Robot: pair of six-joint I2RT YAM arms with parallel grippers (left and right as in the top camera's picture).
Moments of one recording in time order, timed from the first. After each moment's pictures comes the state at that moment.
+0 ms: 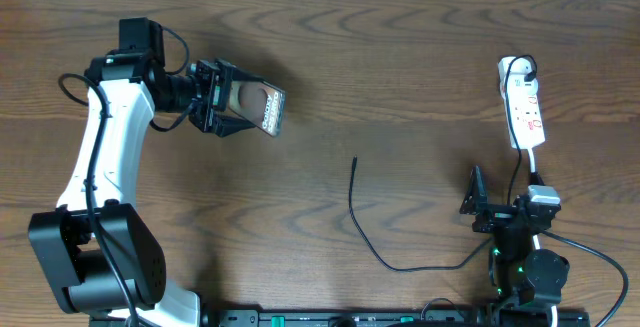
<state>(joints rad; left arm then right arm) 0.10 1.73 1.42 -1.02 0.98 -1.05 -0.09 0.01 0.01 -0.07 -0.03 0.11</state>
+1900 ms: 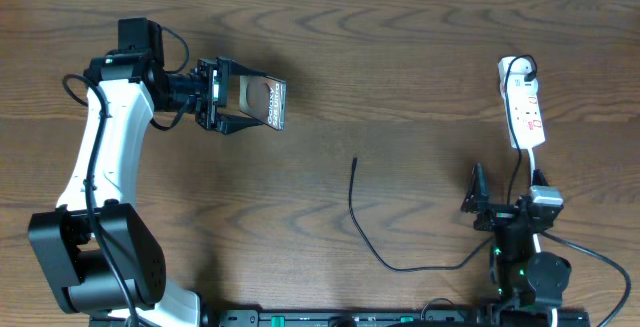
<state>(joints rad) 0.11 1.73 1.42 -1.02 1.09 -1.12 -0.09 0.01 0.01 -0.01 -0.04 0.11</state>
